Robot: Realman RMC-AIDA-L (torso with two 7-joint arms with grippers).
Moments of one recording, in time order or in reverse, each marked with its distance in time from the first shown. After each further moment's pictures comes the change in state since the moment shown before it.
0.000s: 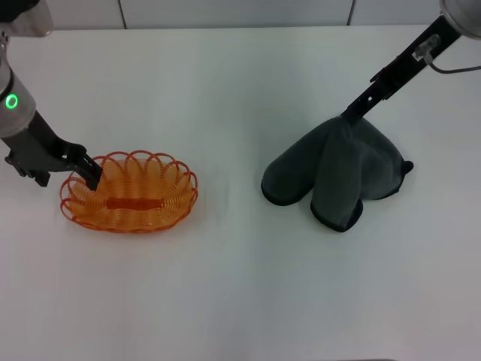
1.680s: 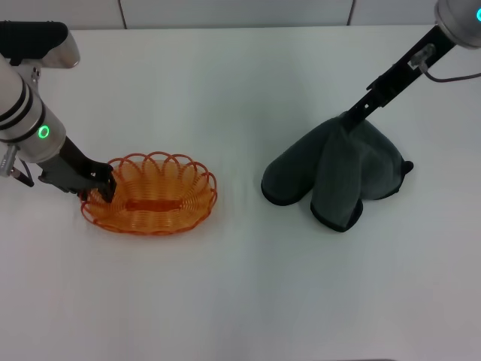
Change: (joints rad) left arm -0.017 -0.007 -0.010 -0.225 -0.056 0.238 0.052; right arm -0.006 0.008 0.000 0.026 0.000 -0.026 -0.013
